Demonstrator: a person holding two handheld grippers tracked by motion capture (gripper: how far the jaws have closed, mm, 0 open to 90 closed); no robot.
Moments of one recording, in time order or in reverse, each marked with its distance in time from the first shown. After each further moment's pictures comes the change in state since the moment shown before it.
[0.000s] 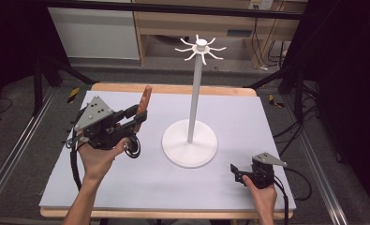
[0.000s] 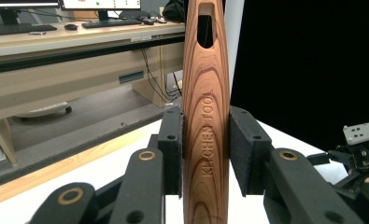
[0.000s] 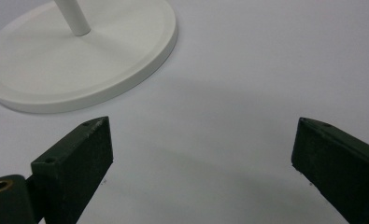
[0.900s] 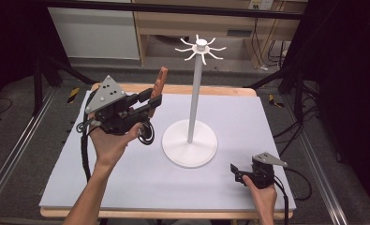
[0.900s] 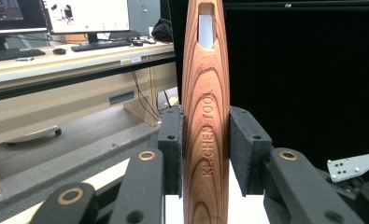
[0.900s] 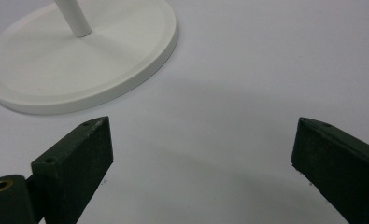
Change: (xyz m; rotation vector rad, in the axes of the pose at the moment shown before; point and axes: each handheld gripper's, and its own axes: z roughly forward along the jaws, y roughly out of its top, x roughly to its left) left arm -0.017 0.044 0.019 -0.063 -0.033 0.027; right arm 0.000 0.000 0.000 -0.005 0.004 0.005
